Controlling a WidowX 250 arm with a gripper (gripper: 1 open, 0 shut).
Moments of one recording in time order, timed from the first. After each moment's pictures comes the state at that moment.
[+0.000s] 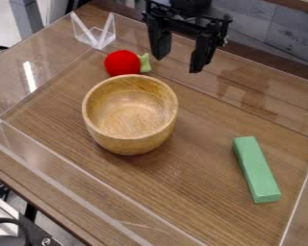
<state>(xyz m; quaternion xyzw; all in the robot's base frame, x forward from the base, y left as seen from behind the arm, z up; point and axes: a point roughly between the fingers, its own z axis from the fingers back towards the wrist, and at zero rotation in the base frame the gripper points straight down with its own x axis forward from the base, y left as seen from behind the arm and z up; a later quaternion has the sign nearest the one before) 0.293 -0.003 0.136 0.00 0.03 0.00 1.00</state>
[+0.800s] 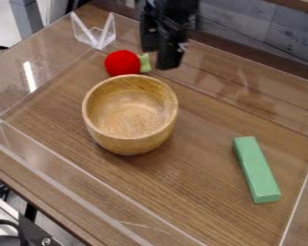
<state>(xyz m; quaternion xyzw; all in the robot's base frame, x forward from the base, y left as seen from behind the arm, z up) 0.311 0.049 0.113 0.01 0.07 -0.28 0.96</state>
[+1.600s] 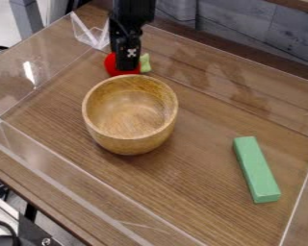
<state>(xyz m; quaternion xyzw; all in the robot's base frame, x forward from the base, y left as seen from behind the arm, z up) 0.311 0.097 0.085 0.03 0.04 -0.35 0.94</state>
